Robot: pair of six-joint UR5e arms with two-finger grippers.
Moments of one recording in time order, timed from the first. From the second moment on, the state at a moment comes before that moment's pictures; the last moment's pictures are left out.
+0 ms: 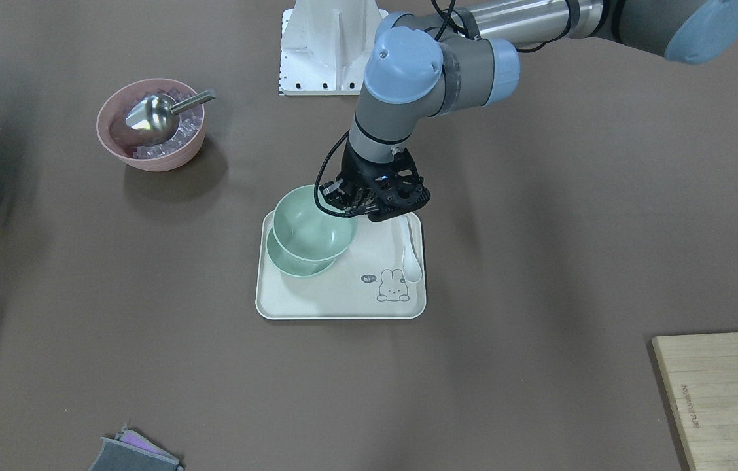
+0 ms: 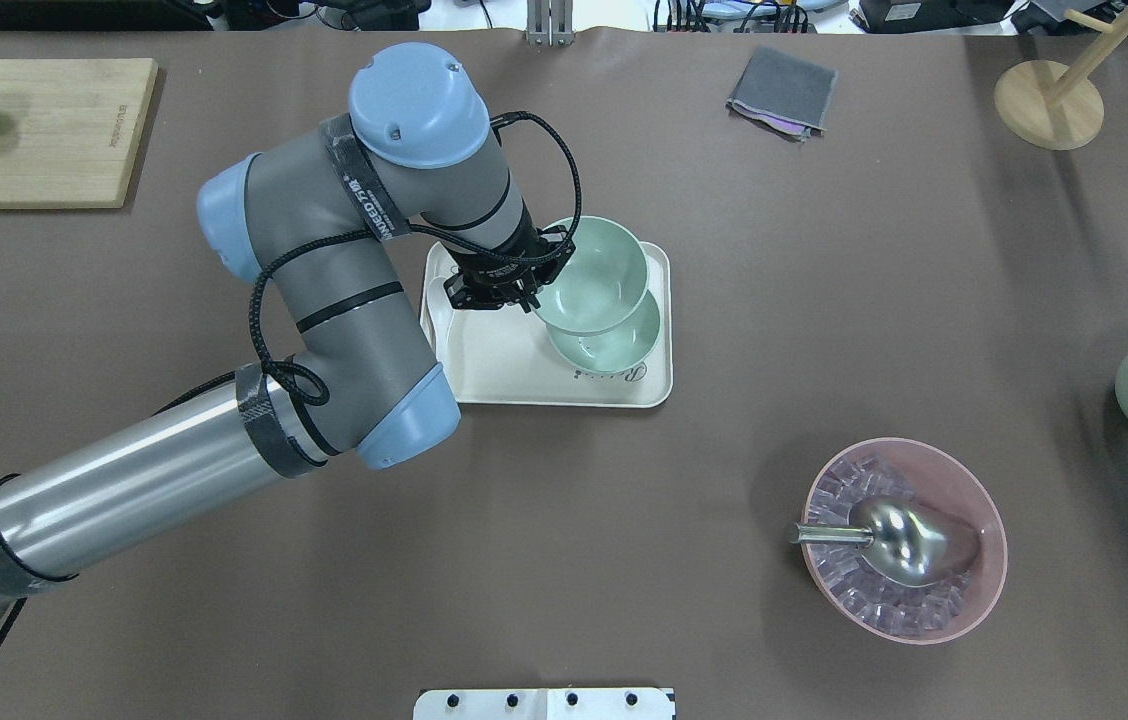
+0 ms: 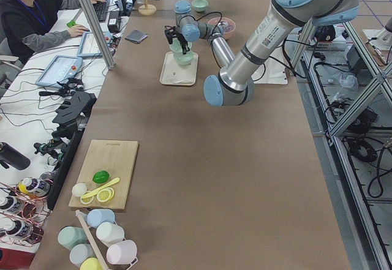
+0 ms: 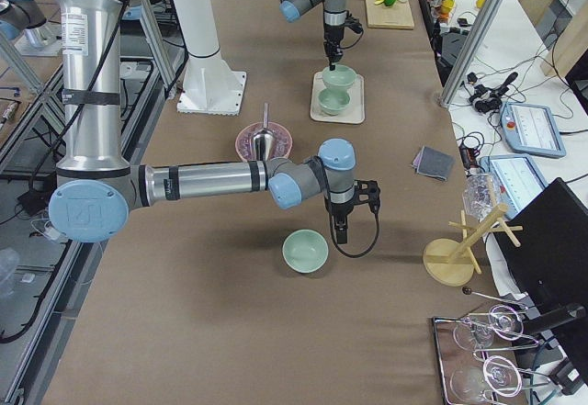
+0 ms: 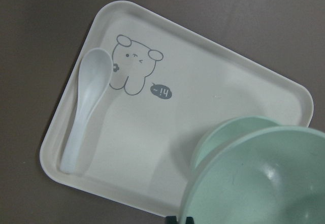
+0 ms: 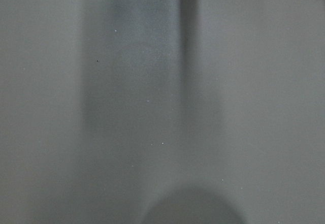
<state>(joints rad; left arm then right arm) -0.63 -2.45 -1.49 -1.68 -2.02 -1.61 1.25 -1.61 1.68 -1.22 2.15 0.48</state>
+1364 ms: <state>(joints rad) -0.58 -2.49 -1.37 -1.76 -1.94 -1.64 1.25 -1.61 1.68 -1.22 2.15 0.48</state>
